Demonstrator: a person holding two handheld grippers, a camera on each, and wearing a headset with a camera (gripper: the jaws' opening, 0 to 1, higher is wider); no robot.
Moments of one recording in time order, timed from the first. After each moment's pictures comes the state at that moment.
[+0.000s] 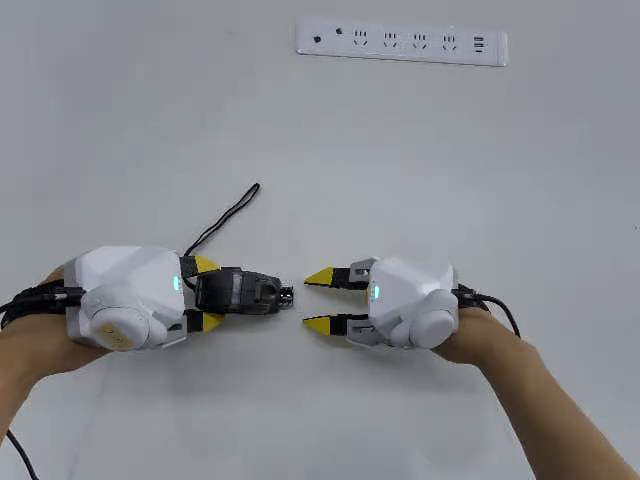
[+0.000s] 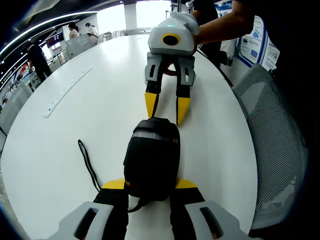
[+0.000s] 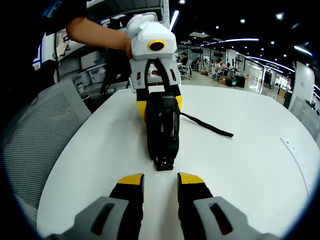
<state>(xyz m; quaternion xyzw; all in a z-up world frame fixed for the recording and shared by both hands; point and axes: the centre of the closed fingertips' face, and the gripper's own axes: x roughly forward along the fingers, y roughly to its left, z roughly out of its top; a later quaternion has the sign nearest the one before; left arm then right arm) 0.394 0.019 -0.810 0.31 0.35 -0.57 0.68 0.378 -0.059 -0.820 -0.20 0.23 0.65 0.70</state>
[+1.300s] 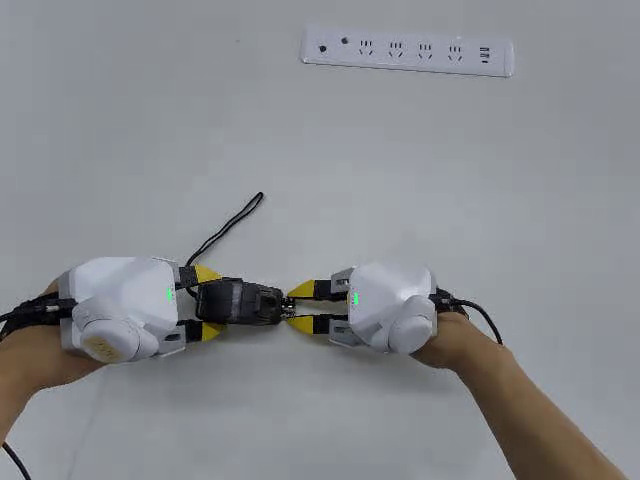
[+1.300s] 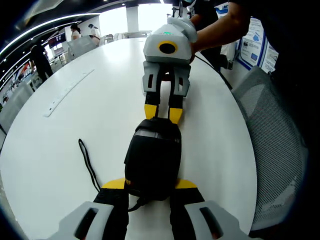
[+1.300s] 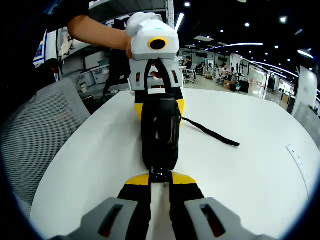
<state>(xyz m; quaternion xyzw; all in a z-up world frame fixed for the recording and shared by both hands) 0.393 0.019 -0.810 0.30 0.34 -0.57 0.69 0.382 -0.042 -0.822 -0.20 0.21 0.67 0.69</state>
